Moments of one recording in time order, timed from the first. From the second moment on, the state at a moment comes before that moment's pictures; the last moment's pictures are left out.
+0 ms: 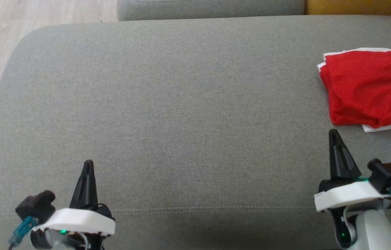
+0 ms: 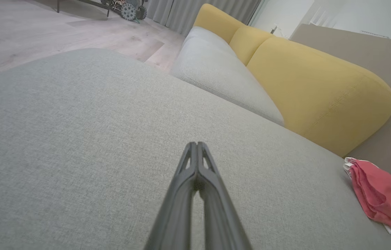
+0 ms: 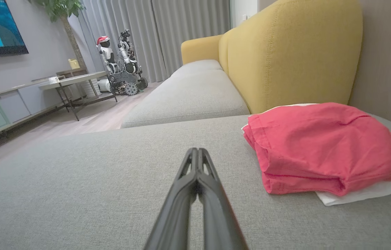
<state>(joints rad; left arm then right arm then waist) 0.04 0.04 -0.09 0.20 -0.49 -0.05 -0.23 -0.12 -0.05 0.03 0.36 0.07 0.13 -0.21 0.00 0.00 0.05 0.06</state>
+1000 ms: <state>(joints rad) 0.02 0.04 -0.06 0.22 -0.78 -0.06 -0.15 -0.12 -0.05 -0.01 0.34 0.45 0.13 -0.13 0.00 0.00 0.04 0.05</state>
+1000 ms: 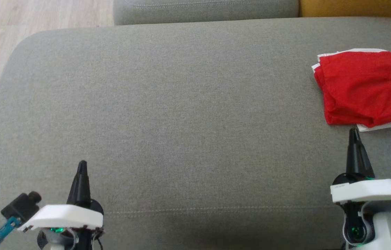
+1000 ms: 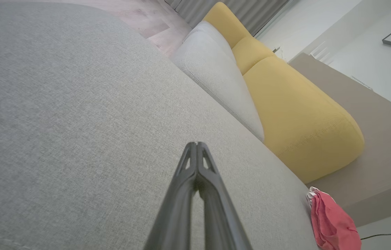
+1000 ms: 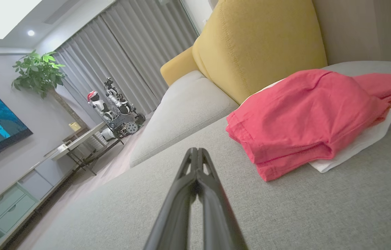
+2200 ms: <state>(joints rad) -0.01 0.04 -0.02 0.24 -1.14 -0.09 -0.05 -0.11 -0.05 -0.06 0.32 0.94 0.13 -0.03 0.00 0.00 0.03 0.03</state>
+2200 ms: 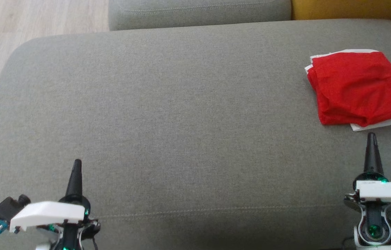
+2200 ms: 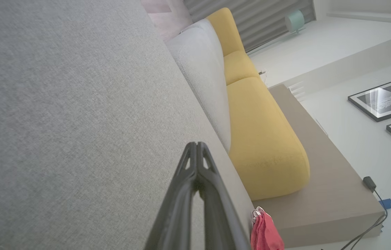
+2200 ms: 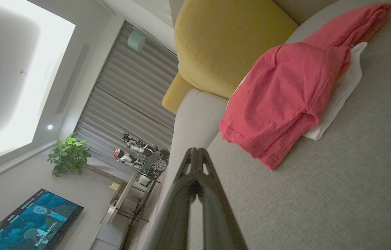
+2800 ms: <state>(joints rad) -0.03 0.05 0.01 0.25 -1.31 -0.10 0.00 -0.10 -0.05 -0.09 0.31 1.18 0.13 0.02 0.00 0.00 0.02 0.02</state>
